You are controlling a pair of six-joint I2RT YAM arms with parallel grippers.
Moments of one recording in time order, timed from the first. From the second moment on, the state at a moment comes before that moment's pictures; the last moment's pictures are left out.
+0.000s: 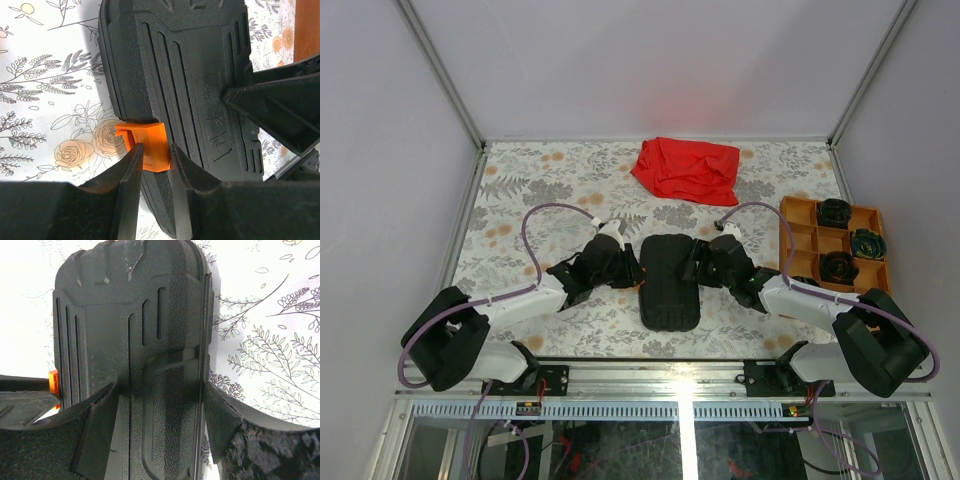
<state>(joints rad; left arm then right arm) -0.75 1.34 0.61 0.08 0.05 -0.76 0.66 1.32 0.52 0.10 0.06 0.80</state>
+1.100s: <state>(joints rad) -0.77 1.34 0.61 0.10 0.03 -0.80 0.66 1.32 0.52 0.10 0.06 0.80</state>
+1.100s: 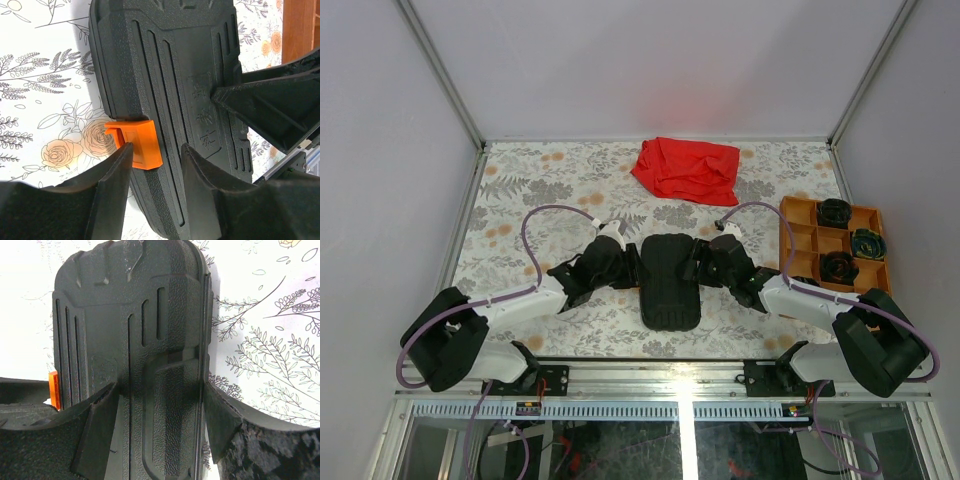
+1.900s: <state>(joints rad) -0.78 1.34 0.61 0.07 0.02 -0.80 0.66 1.33 0.52 0.13 0.06 0.80</state>
